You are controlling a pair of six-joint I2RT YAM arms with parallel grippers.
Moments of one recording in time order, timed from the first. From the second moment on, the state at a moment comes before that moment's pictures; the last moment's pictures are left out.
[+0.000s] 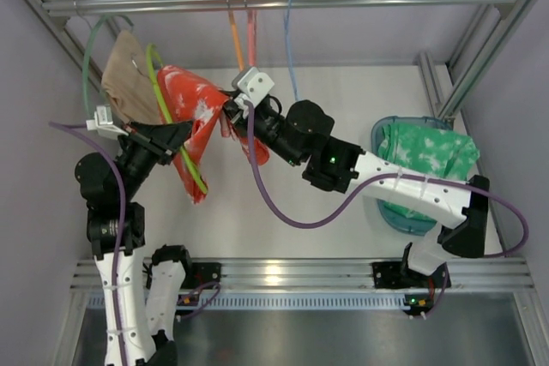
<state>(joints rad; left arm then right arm) 0.16 0.59 0.97 -0.28 0.61 -1.14 1.20 1.56 1.58 0.23 0.28 -0.25</state>
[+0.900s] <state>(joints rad) 0.17 0.45 0.63 -0.43 0.59 -0.86 1.19 1.49 1.99 0.24 0.31 -0.25</state>
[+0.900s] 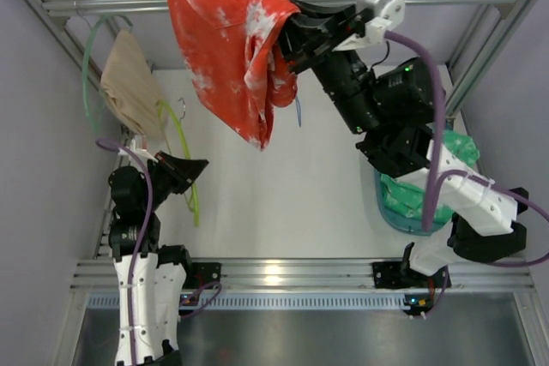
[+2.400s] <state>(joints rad) 0.17 0.59 0.72 -0.38 0.70 -0.79 -0.18 0.42 1.44 -0.55 0.35 0.07</state>
